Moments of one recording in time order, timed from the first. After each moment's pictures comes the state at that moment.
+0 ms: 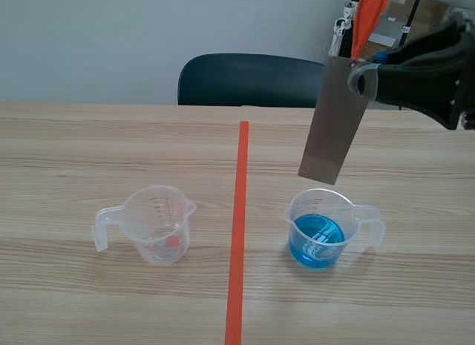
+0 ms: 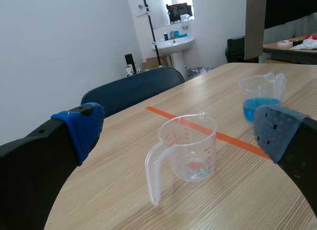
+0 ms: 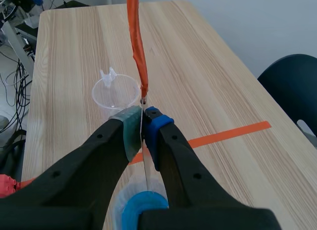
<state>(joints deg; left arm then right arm) 38.0 -43.1 3.3 68.6 0.3 -18.7 -89.0 20.5 72.1 -42.5 98.3 45.7 45.3 18.7</state>
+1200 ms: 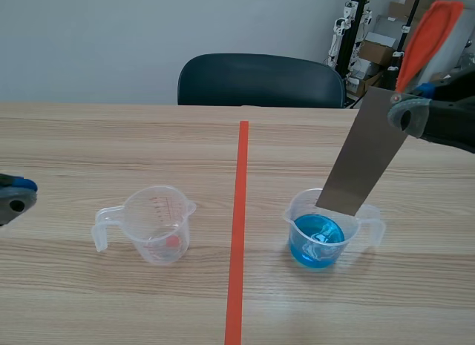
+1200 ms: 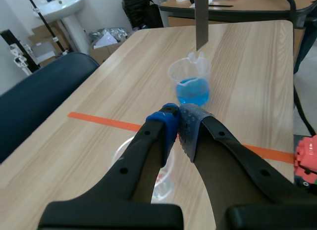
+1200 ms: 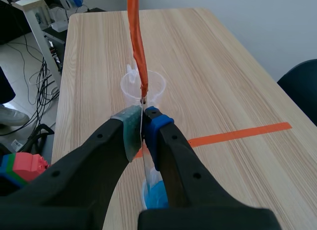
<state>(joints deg) 36.0 -66.6 3.3 97.2 -6.9 -32.1 -57.5 11.0 80.3 -42.5 98.3 33.8 45.3 40.6</state>
